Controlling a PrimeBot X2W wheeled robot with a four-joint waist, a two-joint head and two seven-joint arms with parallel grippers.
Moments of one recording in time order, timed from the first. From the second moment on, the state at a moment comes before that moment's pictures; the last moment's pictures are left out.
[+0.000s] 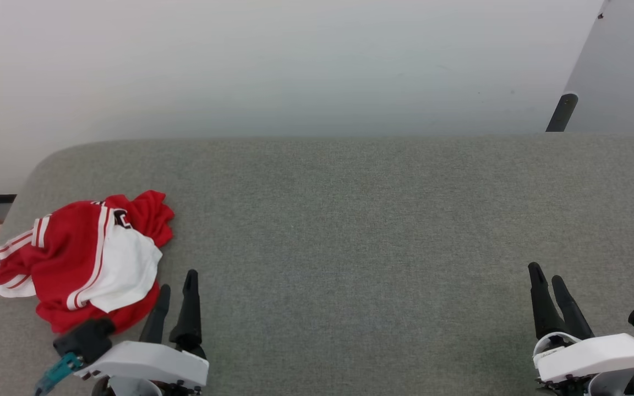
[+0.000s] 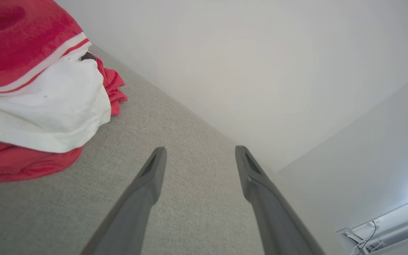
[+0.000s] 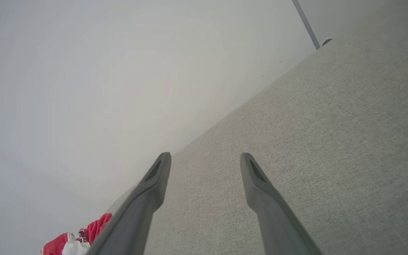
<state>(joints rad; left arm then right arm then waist) -0.09 0.09 -0.02 0.24 -0.79 -0.08 -0.12 -0.10 -0.10 0.04 0.26 0.86 0.13 -0.12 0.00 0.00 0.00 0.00</state>
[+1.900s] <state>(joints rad) -0.09 0.10 -0.06 0.14 -0.10 -0.05 -0.25 -0.11 -0.06 0.00 0.22 0.11 0.13 -0.25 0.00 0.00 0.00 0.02</state>
